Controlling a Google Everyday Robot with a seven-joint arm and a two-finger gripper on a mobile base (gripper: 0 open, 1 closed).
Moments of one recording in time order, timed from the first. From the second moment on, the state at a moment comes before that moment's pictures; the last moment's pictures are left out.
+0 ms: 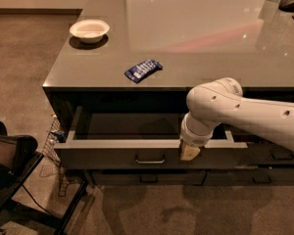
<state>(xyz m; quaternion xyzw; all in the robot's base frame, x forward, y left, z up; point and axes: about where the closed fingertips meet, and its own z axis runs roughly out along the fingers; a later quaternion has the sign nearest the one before) 0.540 -0.145 0.638 -0.69 0.72 -0.01 0.10</state>
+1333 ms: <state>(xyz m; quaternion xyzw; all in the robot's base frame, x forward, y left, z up) 0.484 -0.147 0.638 -0.66 0.75 0.00 0.08</state>
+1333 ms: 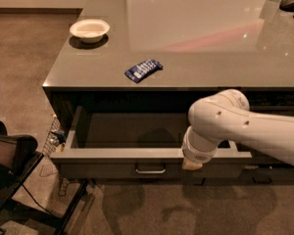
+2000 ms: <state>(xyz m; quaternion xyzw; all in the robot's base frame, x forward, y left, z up) 0.480 -0.147 0.638 -0.65 0.75 0.00 0.08</state>
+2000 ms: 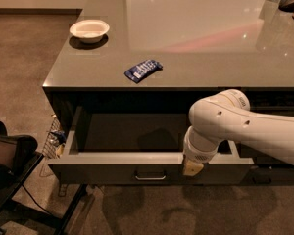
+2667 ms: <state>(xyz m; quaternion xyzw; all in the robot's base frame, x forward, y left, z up) 0.447 -0.147 0.639 -0.64 0.77 0.00 0.07</state>
